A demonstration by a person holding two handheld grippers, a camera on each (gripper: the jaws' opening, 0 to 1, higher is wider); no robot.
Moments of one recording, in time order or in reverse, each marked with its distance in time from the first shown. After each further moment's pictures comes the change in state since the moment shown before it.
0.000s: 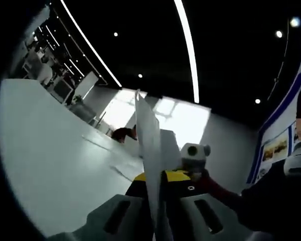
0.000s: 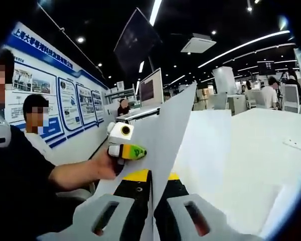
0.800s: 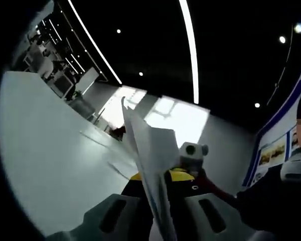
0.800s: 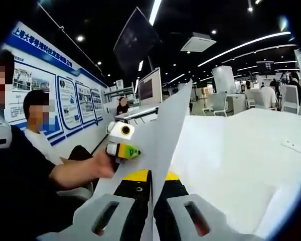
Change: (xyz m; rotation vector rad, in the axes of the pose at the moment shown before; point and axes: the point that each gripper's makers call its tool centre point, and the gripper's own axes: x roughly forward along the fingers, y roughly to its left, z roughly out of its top) left arm 0.001 -0.003 -0.001 -0.054 0.006 -0.015; right arm -0.006 -0.001 0.002 -0.005 0.018 -0.006
